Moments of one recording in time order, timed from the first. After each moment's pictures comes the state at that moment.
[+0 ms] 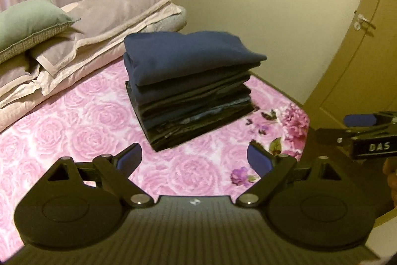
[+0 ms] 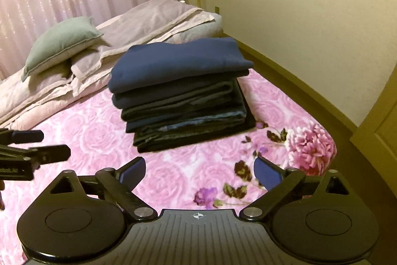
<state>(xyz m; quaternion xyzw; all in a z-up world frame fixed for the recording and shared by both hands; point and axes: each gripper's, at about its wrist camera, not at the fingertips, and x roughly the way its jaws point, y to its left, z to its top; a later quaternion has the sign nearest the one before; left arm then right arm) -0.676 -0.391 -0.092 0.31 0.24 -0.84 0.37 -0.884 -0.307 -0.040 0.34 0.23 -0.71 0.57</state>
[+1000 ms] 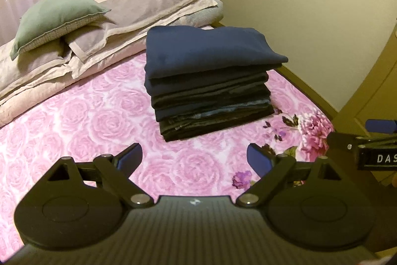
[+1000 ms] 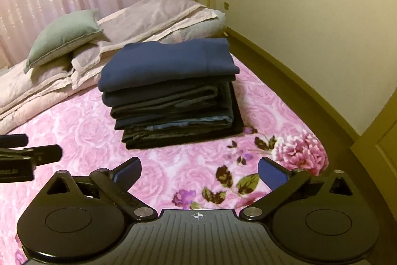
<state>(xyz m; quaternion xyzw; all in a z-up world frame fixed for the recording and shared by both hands) -0.747 -0.360 -0.071 0.34 0.25 -0.77 0.47 -0.946 -0.311 -0.032 0.35 0.25 -0.68 0.59</state>
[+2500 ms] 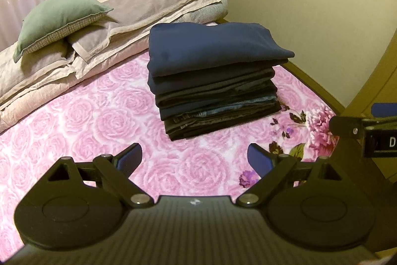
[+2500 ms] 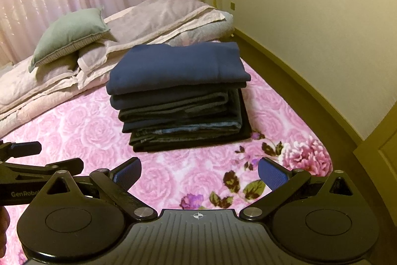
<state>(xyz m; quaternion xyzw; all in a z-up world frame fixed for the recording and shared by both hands) -0.753 -0.363 -0.078 0.35 0.24 -0.76 0.49 -0.934 -0.329 -0.022 0.34 0.26 -0.68 0.60</state>
